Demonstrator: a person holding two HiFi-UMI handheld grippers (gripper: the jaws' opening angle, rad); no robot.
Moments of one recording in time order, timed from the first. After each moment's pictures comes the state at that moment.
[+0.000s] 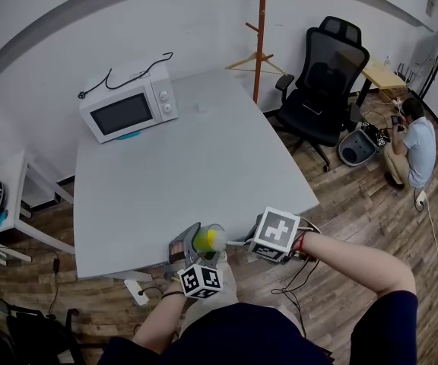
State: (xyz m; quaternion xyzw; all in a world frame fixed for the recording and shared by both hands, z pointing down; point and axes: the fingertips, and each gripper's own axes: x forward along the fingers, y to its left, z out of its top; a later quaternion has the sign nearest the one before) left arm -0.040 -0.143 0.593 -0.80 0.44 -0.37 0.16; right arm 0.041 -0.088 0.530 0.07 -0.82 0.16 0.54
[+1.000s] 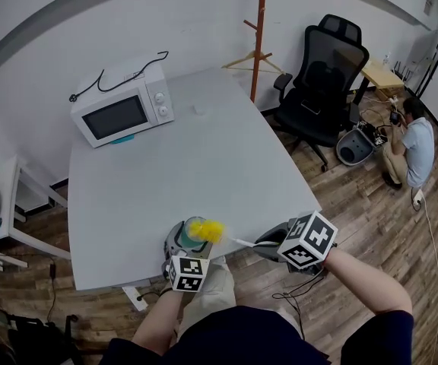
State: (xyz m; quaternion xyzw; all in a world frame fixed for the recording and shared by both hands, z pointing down) left arm -0.085 -0.197 0.611 -0.82 0.51 -0.24 -0.04; right arm 0.052 -0.112 0.513 0.13 -0.88 0.24 0.39
